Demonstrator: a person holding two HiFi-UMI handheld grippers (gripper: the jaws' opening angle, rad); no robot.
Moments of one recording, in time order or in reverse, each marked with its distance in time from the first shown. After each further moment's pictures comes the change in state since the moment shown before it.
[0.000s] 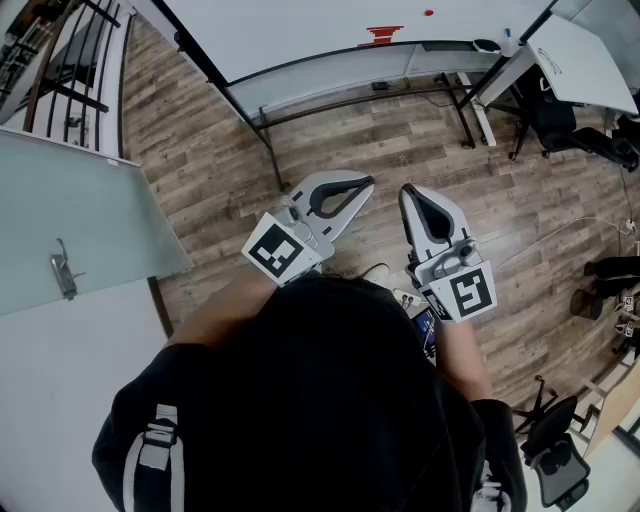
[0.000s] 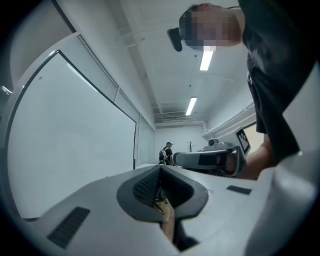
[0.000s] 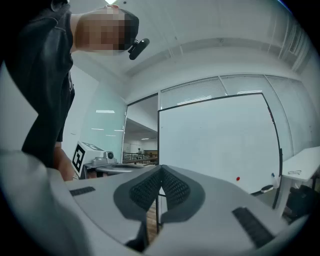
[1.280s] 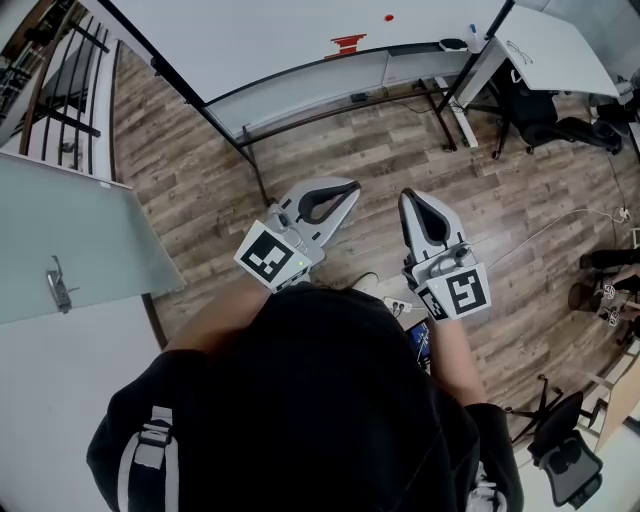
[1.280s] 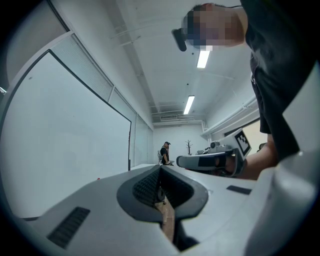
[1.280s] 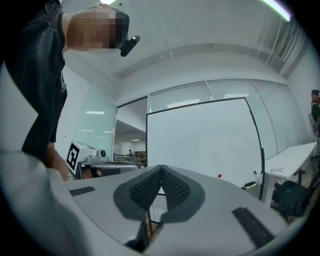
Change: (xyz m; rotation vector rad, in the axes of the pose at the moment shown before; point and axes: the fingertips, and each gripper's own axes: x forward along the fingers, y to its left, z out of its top) left arm 0.047 -0.053 -0.001 0.023 0.021 -0.016; right arm -0.078 -0.054 -0.004 0.049 -0.009 -0.109
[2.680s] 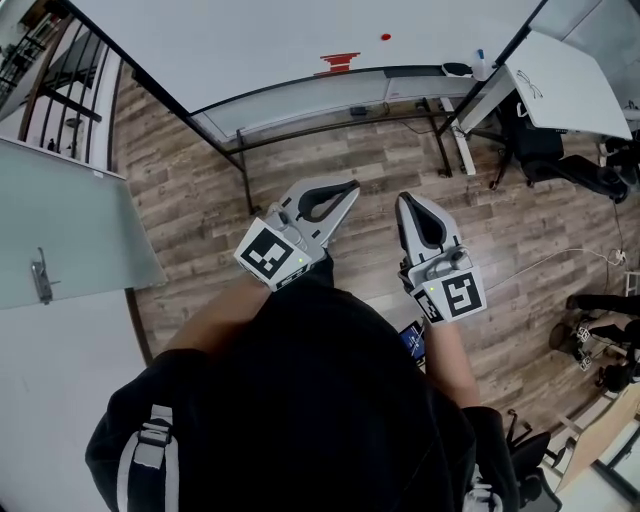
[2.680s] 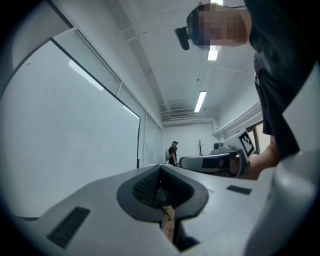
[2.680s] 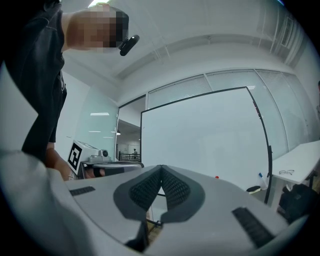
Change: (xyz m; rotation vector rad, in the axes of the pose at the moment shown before) left arm 0.129 0.057 -0.016 -0.019 -0.010 0.109; right arm 0.040 -0.135 -0.011 0.002 0.015 0.099
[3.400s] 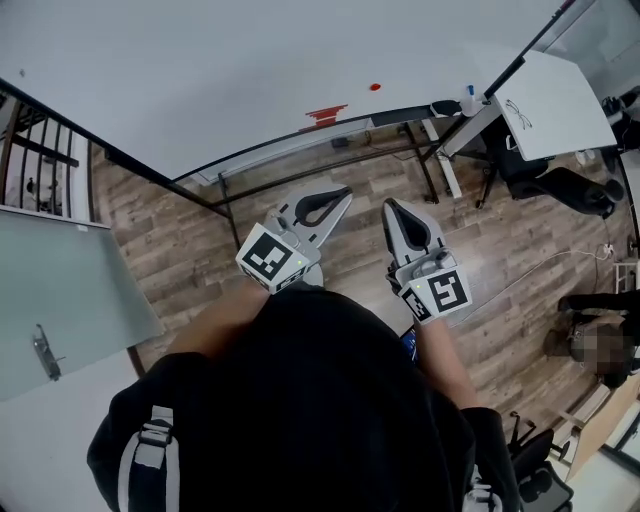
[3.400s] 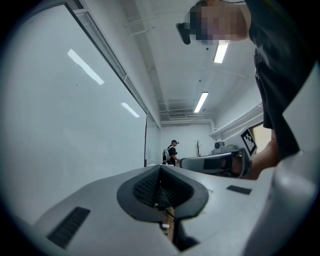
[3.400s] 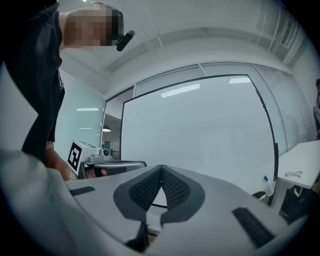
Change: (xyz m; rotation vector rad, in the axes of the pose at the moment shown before) left arm 0.081 0.174 -0.004 -0.015 0.001 -0.071; right arm 0.162 -0.093 -0.006 0.013 0.037 -0.080
